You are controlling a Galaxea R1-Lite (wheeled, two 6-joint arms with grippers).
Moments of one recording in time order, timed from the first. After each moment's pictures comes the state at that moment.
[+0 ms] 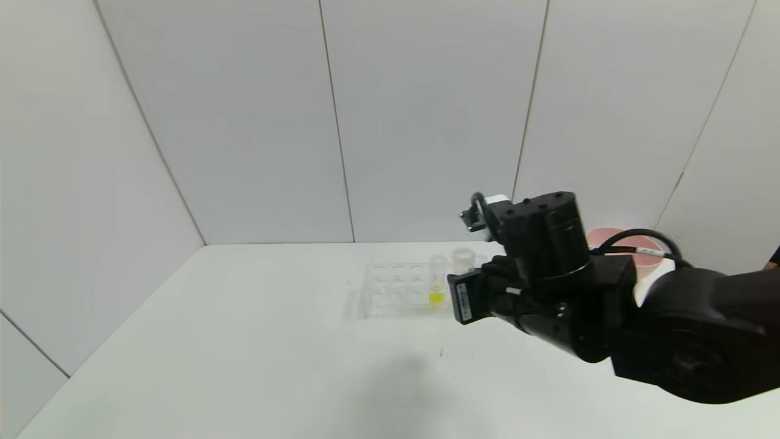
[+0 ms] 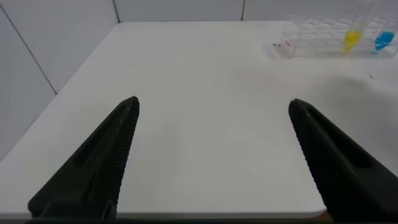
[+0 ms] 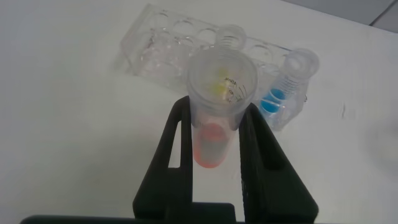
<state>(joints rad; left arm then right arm) 0.00 0.00 0.00 0.02 0.00 -0.02 0.75 1.87 -1.13 -0.26 -0.33 0.18</state>
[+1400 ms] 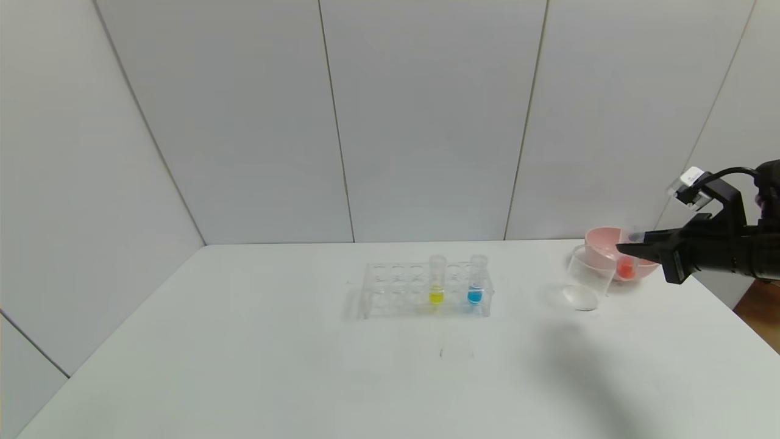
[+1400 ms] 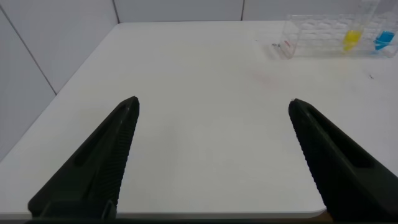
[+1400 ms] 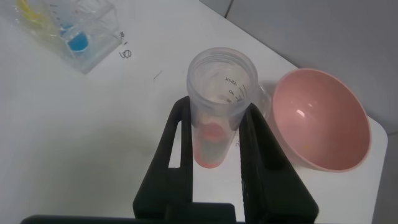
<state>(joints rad) 0.00 0.00 0.00 0.02 0.00 -0.02 -0.14 1.75 -1.03 -0.22 0.52 -0.51</state>
